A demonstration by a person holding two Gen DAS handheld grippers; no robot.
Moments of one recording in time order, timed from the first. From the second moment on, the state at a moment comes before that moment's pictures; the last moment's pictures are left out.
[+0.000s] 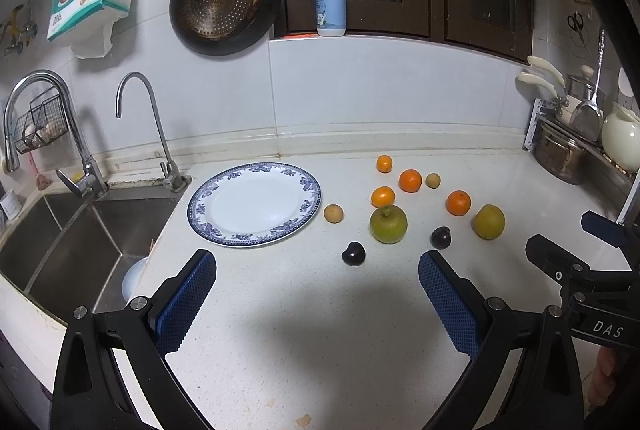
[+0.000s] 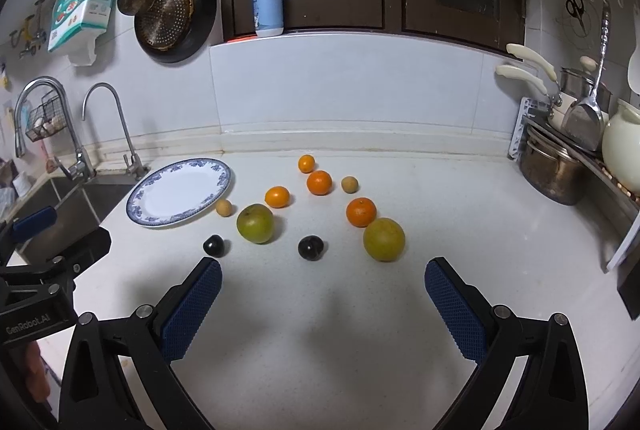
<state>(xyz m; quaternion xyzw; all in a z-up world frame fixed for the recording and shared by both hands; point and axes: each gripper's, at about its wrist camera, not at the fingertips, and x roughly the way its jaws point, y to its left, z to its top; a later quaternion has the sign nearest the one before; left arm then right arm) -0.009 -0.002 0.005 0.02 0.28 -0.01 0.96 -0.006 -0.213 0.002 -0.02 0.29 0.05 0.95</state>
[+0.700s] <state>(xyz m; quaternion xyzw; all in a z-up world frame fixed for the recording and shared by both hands) -0.010 -0.003 0.008 0.02 0.28 -0.01 0.96 -0.006 -0.214 0.006 -0.02 0.29 0.05 0.96</state>
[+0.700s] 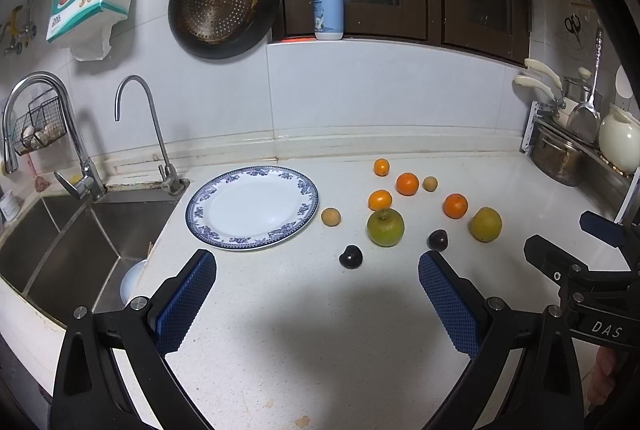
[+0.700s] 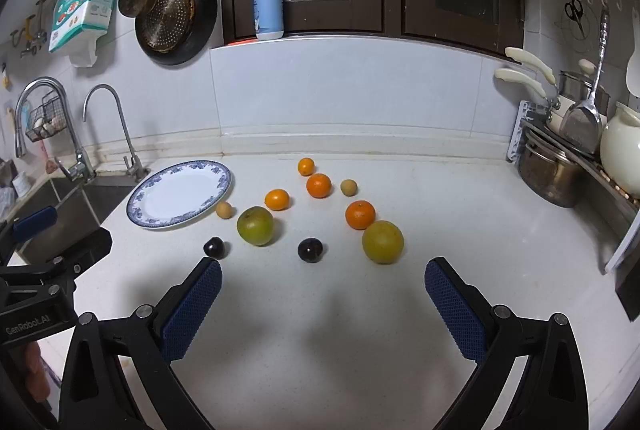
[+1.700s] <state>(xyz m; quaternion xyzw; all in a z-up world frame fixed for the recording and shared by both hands) -0.004 -0.003 0.007 0.01 0.28 -0.02 0.96 -0.004 -0.213 0.004 -0.02 0.29 0.05 0.95</state>
